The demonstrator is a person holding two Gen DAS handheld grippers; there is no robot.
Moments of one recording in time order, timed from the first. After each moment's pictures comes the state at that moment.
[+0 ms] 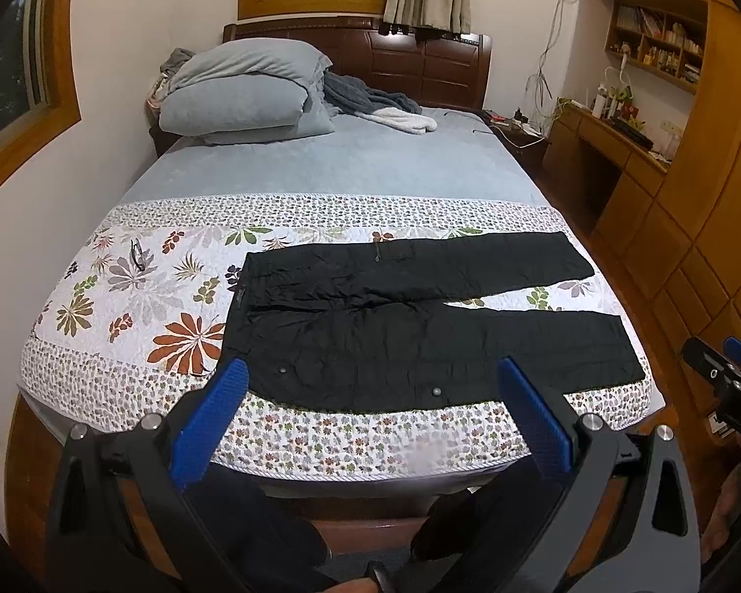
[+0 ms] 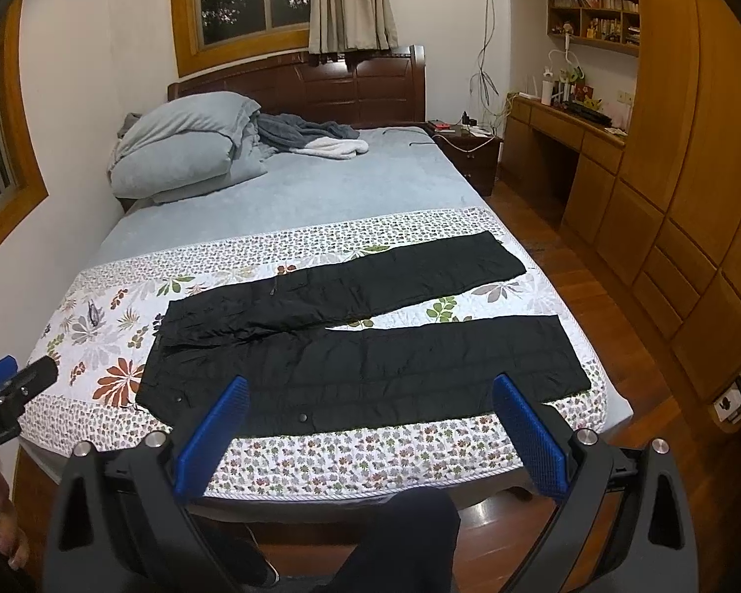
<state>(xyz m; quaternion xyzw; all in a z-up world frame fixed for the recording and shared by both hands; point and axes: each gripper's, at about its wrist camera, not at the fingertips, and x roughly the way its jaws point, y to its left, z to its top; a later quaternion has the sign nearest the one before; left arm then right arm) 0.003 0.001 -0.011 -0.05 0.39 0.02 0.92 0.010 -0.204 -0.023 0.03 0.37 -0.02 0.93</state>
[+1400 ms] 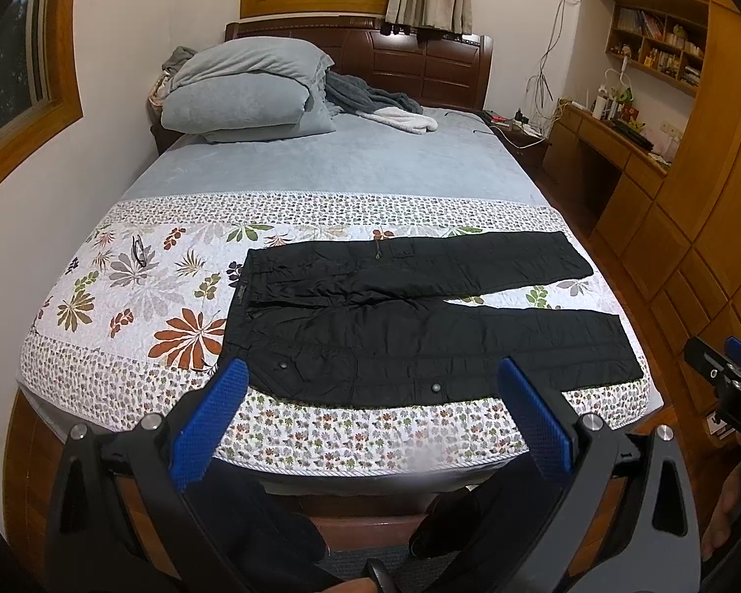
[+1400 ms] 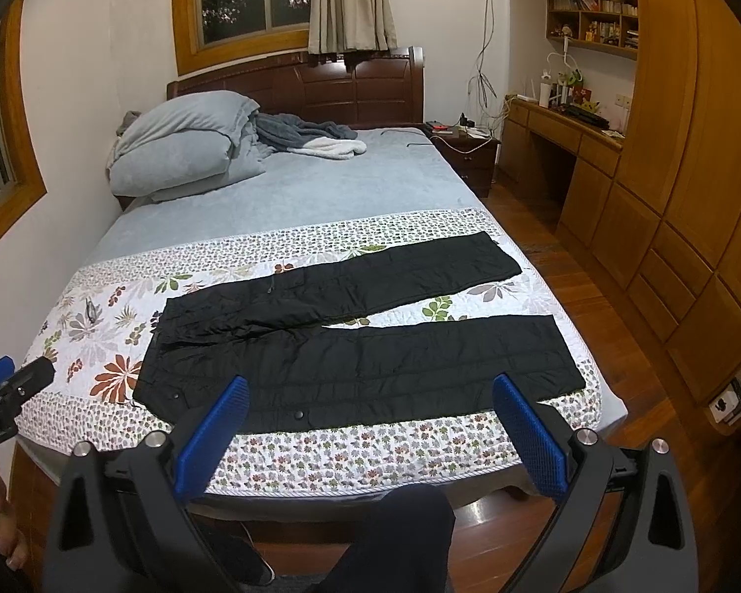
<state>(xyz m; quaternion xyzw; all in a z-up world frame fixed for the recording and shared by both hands) -0.006 0.004 -0.009 -0.05 0.39 0.02 0.92 0.003 -0.209 -0.021 0.02 0.37 -0.02 0.93</state>
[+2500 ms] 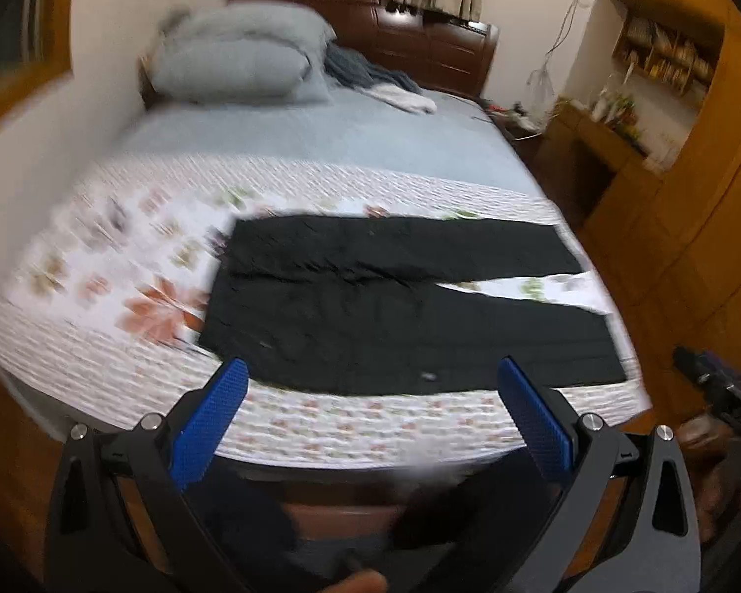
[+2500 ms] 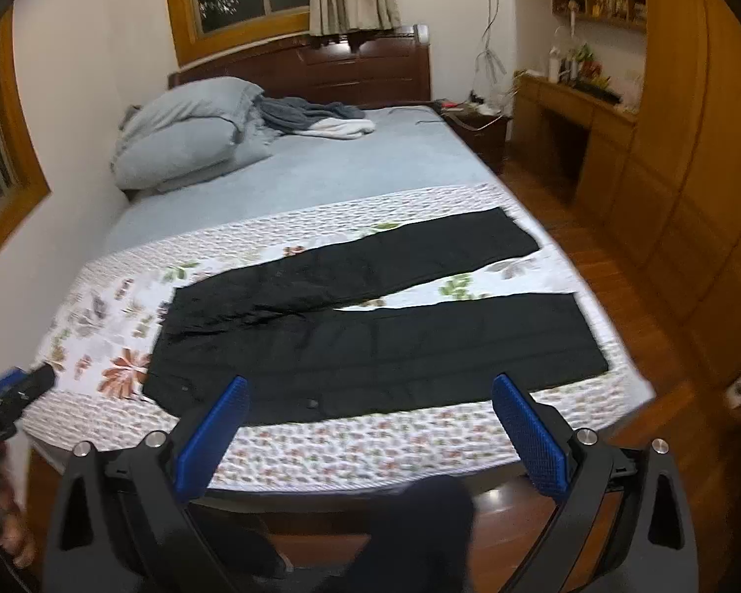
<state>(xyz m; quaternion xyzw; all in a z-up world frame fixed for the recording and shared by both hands) 0.022 0.045 -0.059 -0.13 0.42 -0.03 0.90 0.033 -0.216 -0.059 0.07 0.40 0.01 0.91</state>
